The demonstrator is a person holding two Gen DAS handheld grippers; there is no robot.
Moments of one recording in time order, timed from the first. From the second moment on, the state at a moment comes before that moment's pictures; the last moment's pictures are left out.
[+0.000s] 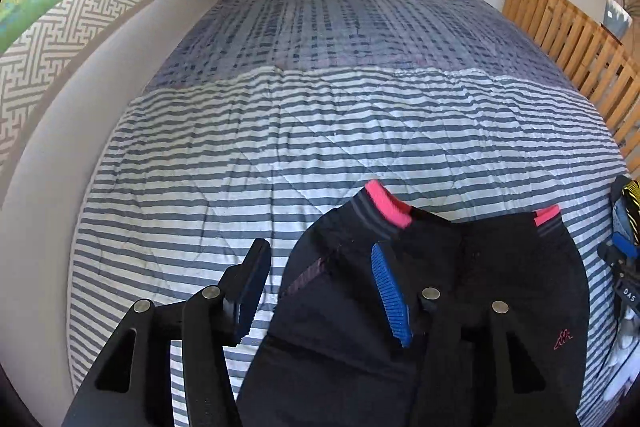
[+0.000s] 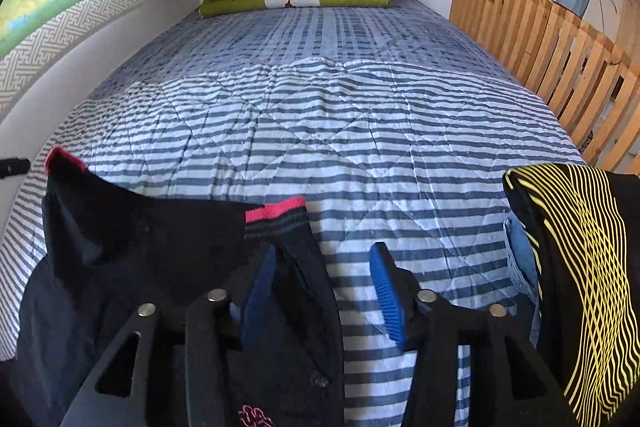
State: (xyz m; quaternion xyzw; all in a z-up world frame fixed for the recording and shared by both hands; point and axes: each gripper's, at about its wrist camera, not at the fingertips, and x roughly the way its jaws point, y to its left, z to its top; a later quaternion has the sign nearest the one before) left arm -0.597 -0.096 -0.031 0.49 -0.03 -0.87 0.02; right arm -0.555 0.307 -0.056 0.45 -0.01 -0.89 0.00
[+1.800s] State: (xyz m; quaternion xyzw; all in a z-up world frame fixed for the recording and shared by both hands) left arm -0.211 0.013 -0.179 0.56 -0.01 -0.82 -0.10; right arm -0.146 0.214 -0.130 0.55 0.02 -0.83 0.13
